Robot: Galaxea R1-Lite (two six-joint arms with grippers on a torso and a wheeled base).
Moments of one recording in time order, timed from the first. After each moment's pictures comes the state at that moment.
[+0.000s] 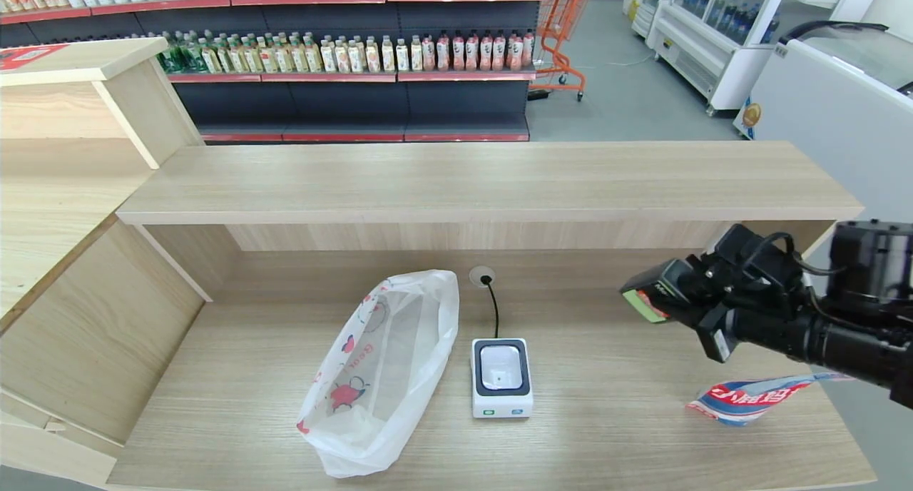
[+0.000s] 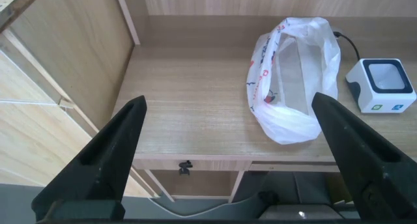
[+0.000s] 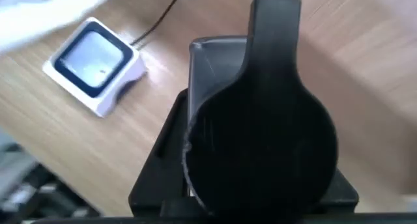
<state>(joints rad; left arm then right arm) 0.00 0.00 0.00 0.00 0.00 0.01 0.16 1.56 -0.55 -0.75 0.29 -0.68</state>
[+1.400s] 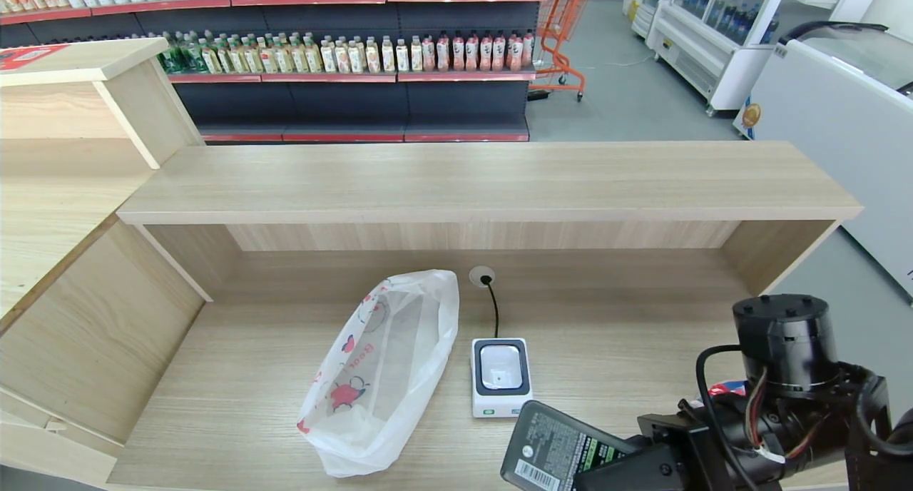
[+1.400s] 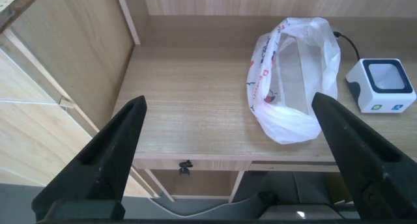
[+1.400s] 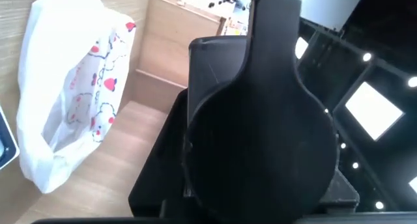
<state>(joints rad) 0.00 0.00 0.00 0.00 0.00 0.01 0.49 1.66 -0.40 -0.75 1.10 -2.71</state>
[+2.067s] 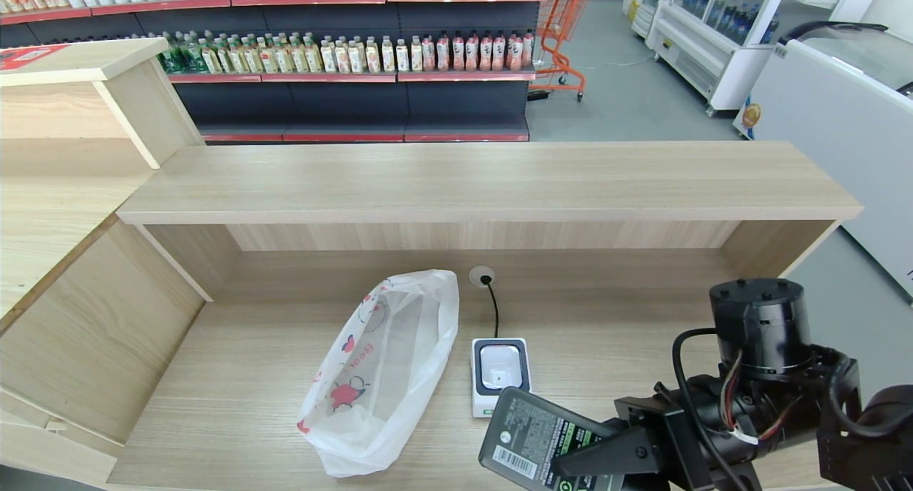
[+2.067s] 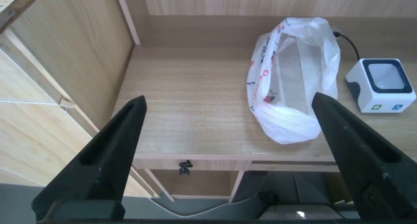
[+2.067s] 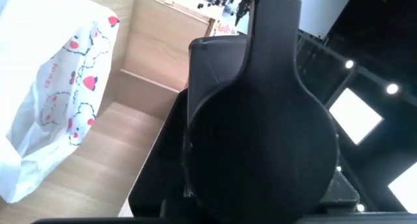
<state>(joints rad) 0.00 0.00 0.00 0.00 0.00 0.01 0.53 1.69 -0.48 -0.75 1.10 -2.71</state>
